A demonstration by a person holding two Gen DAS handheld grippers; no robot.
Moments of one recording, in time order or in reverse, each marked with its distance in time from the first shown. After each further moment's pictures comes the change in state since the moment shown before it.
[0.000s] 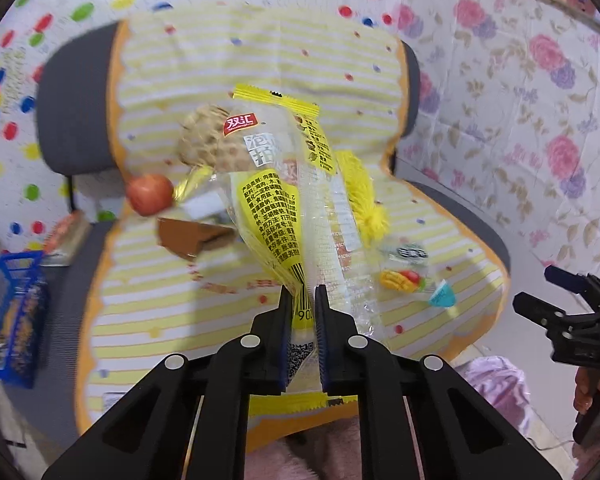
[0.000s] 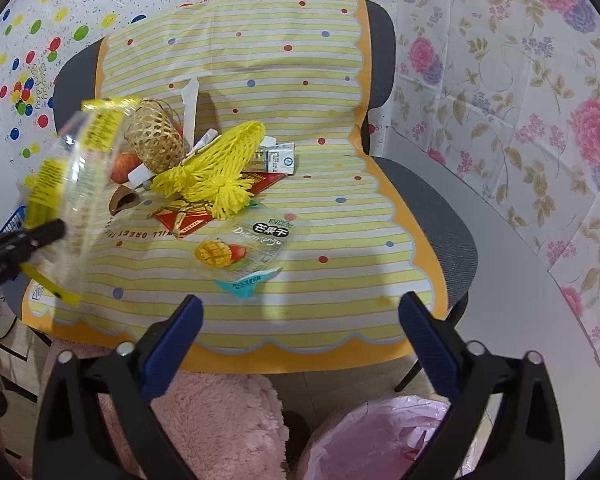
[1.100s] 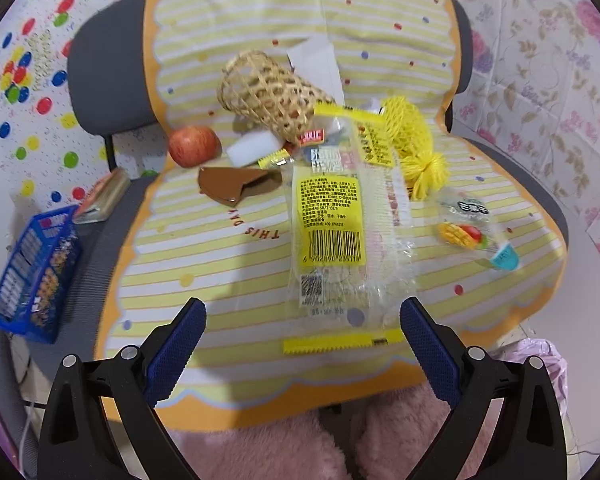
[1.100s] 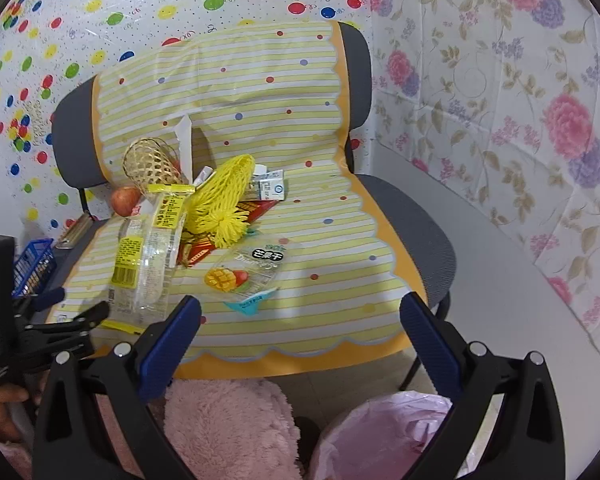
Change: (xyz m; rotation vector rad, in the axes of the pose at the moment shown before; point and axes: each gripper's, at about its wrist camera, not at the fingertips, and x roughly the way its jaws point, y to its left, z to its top) left arm 0.036 0.004 -0.025 -0.032 0.147 0.165; right arm -0.043 -0.013 0.011 0.095 -0.072 0.010
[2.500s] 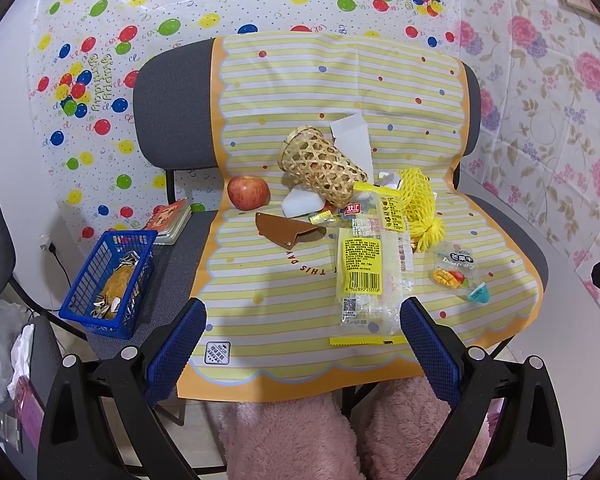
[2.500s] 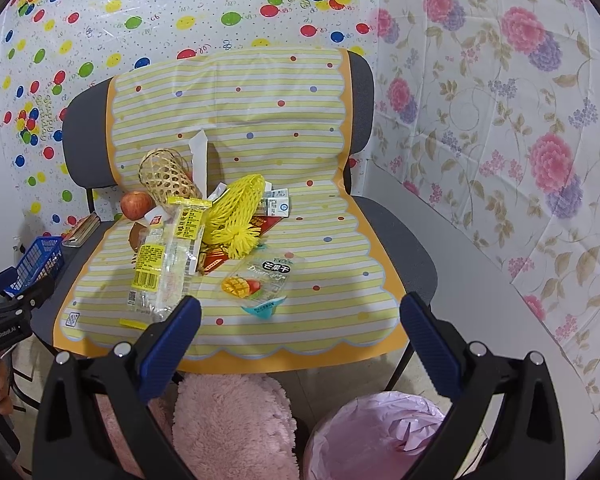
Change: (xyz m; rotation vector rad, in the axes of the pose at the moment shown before) left arm -0.108 0.039 0.000 -0.068 -0.150 0.050; right arm -0.051 0.029 0.009 -0.064 -0.026 -0.052
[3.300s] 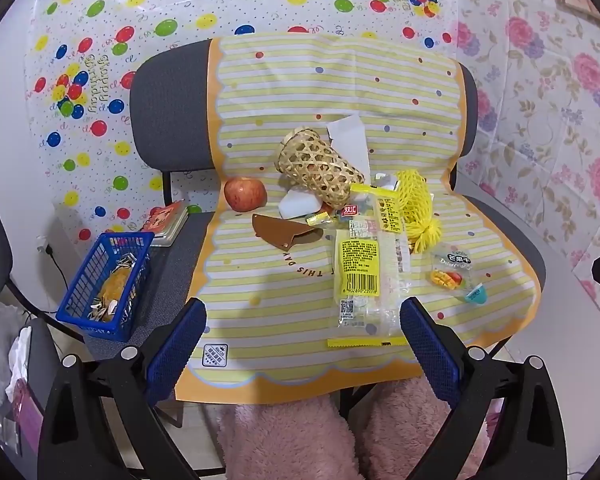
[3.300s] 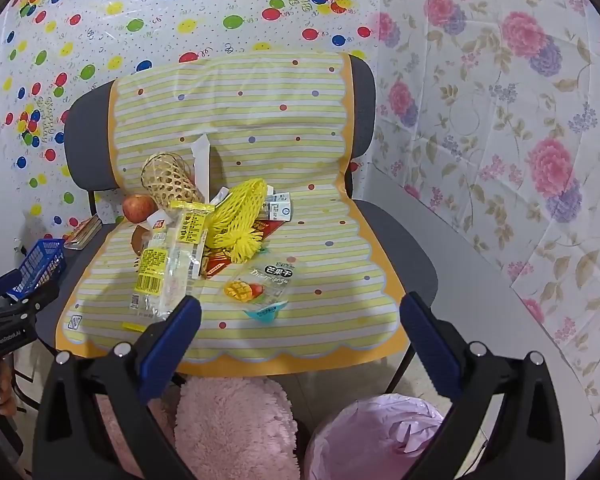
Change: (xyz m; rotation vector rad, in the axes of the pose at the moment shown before) left arm -0.003 -0.003 0.005 0.002 0.000 -0.011; right arm -0.006 -0.002 0.002 0.000 -0.001 0.005
